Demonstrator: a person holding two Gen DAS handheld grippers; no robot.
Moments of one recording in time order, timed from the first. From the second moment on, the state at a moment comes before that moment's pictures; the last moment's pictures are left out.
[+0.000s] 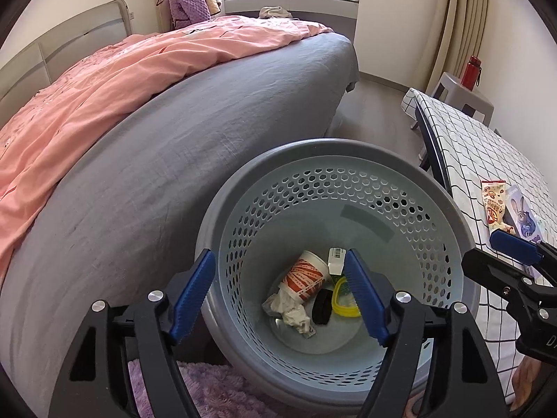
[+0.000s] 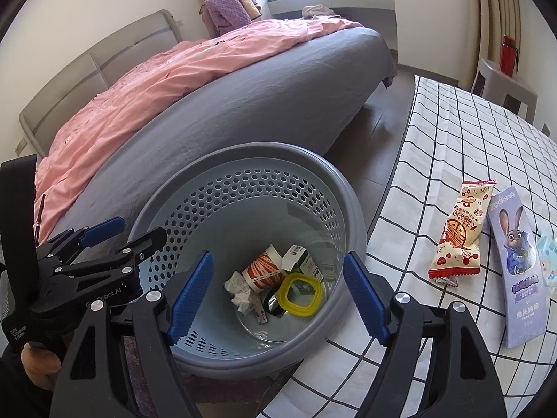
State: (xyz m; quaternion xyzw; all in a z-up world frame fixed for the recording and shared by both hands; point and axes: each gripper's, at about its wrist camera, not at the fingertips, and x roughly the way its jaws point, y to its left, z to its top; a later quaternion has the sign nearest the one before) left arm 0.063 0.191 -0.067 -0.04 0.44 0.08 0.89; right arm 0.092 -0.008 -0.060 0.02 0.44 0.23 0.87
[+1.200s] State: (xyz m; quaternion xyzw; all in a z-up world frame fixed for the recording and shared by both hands) left arm 0.043 0.170 -0.047 -0.02 0.43 0.07 0.90; right arm 0.067 -0.042 -0.049 0.04 0.43 0.21 0.88
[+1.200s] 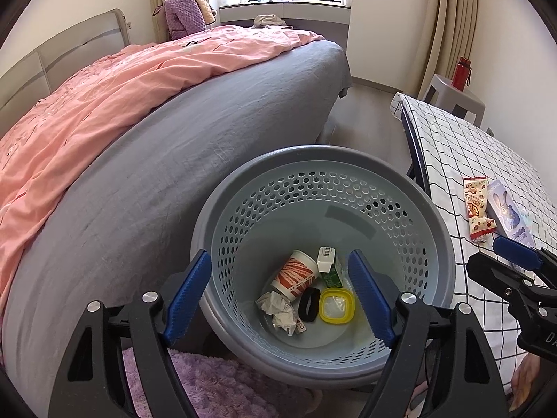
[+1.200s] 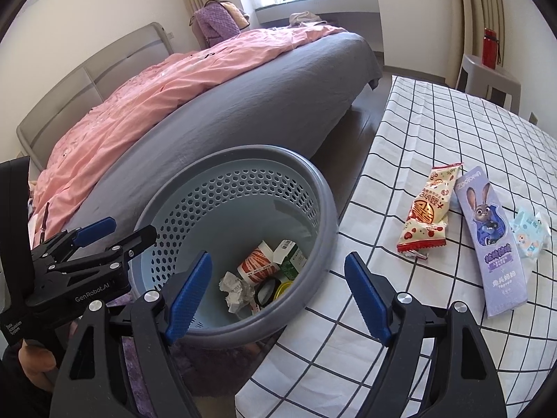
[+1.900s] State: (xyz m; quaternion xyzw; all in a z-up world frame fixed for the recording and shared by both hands) left arm 0.039 0.084 -0.048 0.00 0.44 0.01 0.90; right arm 0.043 -0.168 -0.059 0.07 0.44 0.11 0.89
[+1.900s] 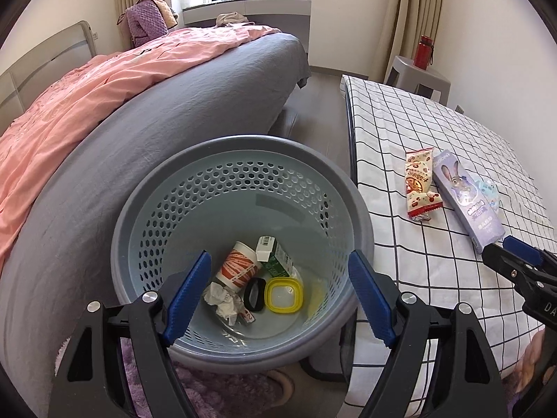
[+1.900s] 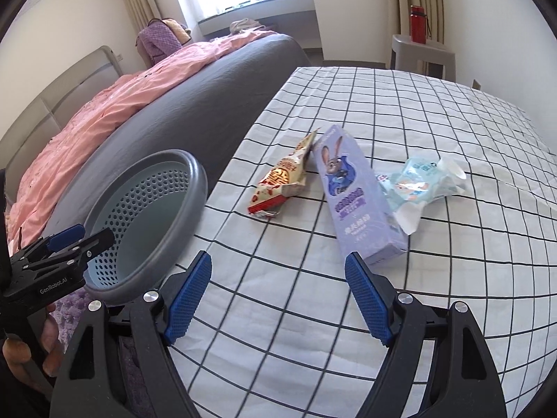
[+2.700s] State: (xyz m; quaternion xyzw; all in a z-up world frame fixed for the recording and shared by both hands) left arm 0.060 0.048 -0.067 0.01 0.47 -0.01 0.88; right arm 0.117 -0.186 -0.098 0.02 0.48 0.09 0.87
